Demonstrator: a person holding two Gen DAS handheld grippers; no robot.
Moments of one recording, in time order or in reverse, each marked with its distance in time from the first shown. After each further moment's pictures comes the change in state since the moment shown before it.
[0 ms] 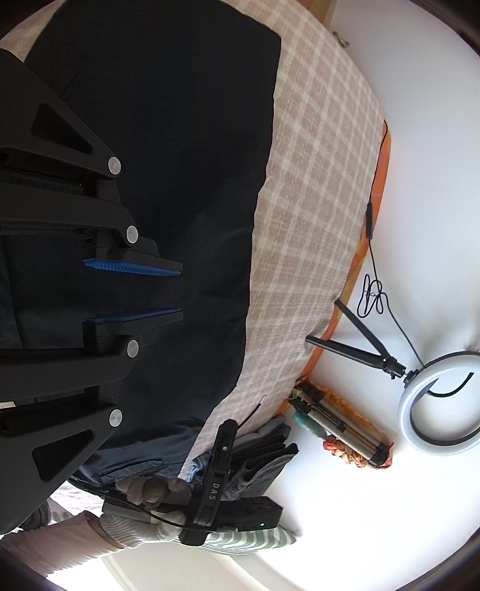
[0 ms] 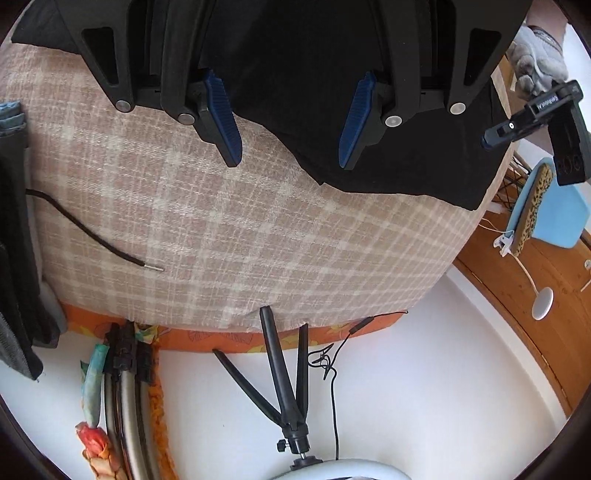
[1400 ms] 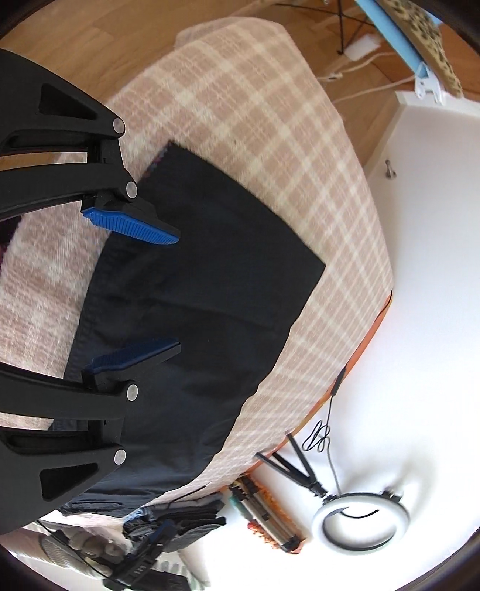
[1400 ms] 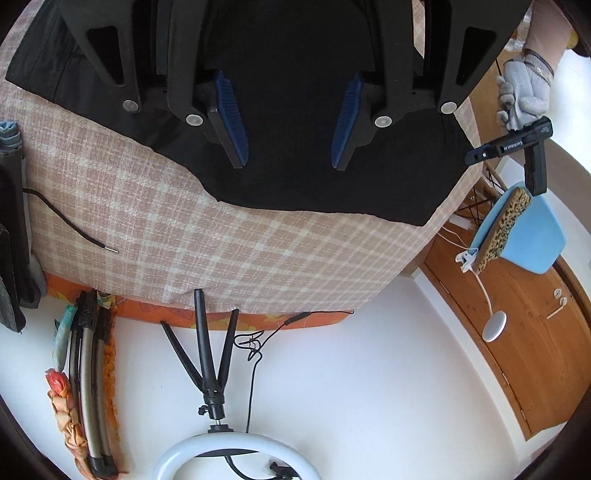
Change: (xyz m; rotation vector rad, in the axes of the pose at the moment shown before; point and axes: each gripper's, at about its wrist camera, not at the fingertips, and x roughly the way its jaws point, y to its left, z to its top) left arm -0.105 0.137 -0.050 -0.382 -0.085 0.259; right arm -0.052 0.079 -0.037 -0.146 -0.075 0.031
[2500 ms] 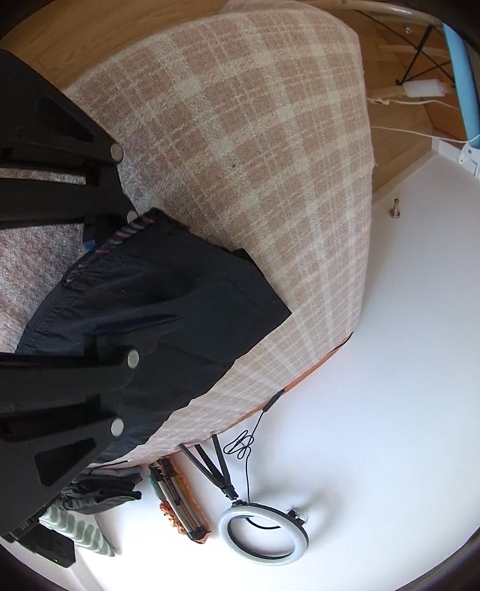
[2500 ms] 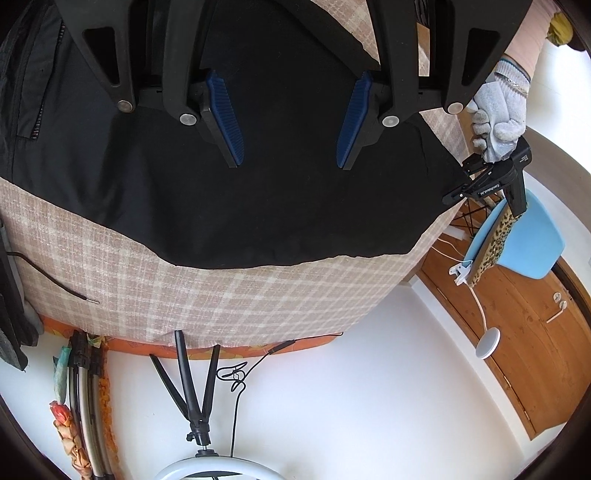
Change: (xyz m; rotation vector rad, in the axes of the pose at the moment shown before) left arm 0.029 0.033 0.001 -0.236 -0.152 -0.120; right arm 0.008 0.040 -0.050 0.062 0.024 0.010
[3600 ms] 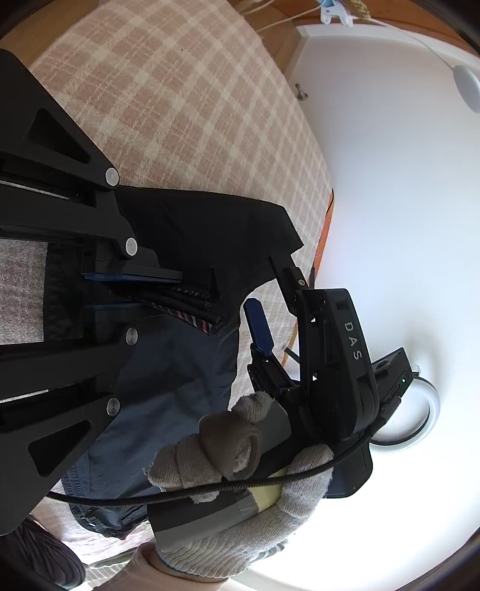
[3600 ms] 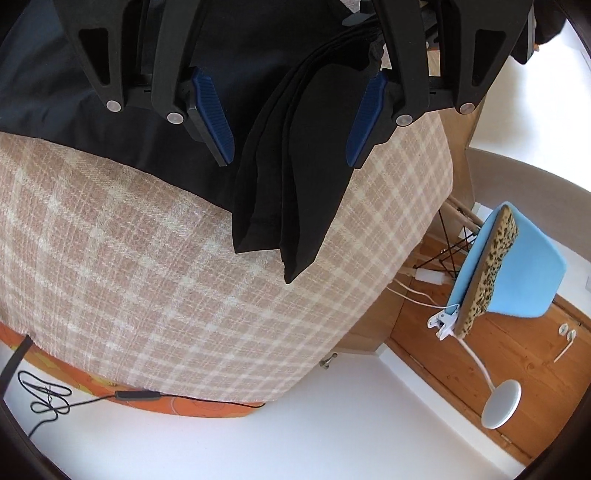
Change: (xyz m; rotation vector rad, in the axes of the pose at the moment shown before) left arm -0.014 -0.090 -0.069 0.597 -0.047 -0.144; right arm 0.194 0.129 0.114 -0.052 0.332 0.131
